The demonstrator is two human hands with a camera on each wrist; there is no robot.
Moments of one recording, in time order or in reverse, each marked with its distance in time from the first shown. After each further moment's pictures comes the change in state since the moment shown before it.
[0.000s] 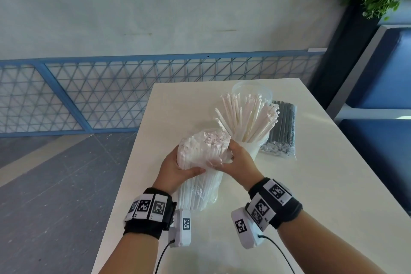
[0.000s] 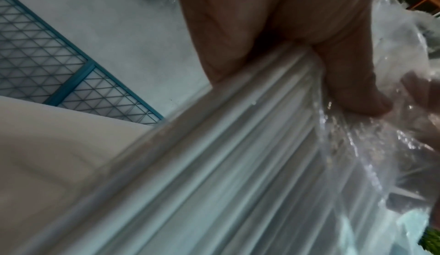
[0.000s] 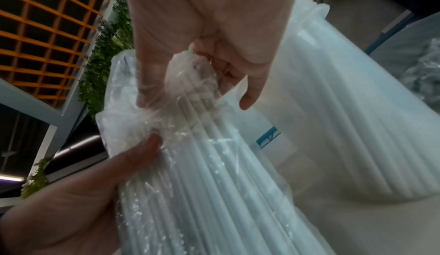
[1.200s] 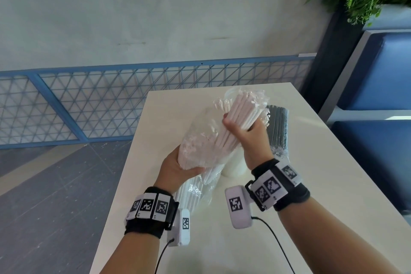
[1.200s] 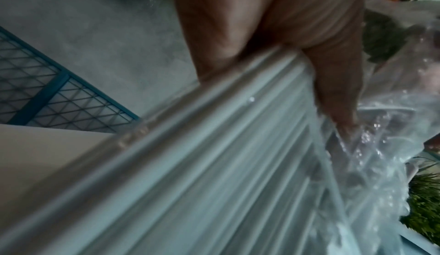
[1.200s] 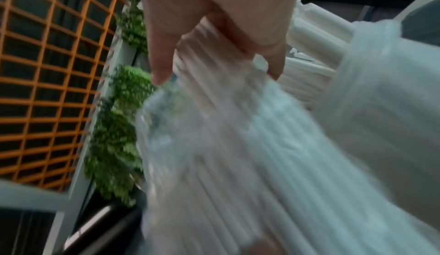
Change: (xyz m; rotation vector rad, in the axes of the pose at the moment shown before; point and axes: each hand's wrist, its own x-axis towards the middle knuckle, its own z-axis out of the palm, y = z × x) left_hand 0.008 0.019 0.012 0.113 -0.031 0.021; right_hand 0.016 -0.041 -0.044 0.529 0.284 -0.098
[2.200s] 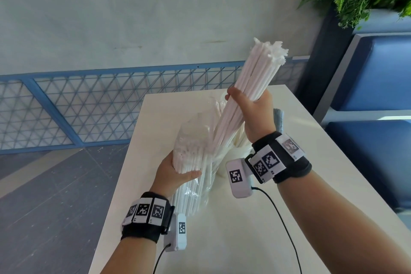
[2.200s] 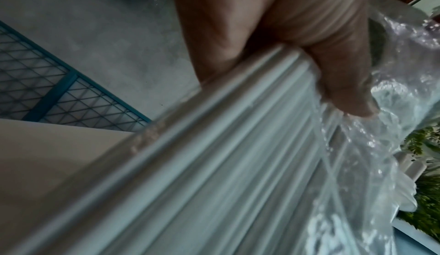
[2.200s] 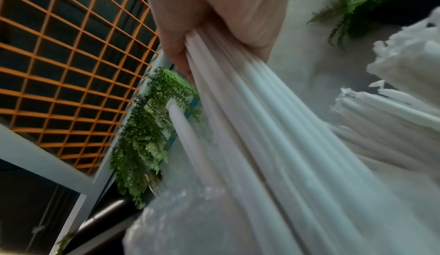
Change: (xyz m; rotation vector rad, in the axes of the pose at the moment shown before) left_hand 0.000 -0.013 -0.004 0.045 0.023 -0.015; right_hand 0.028 -0.054 0.006 0.007 0.140 -0.186
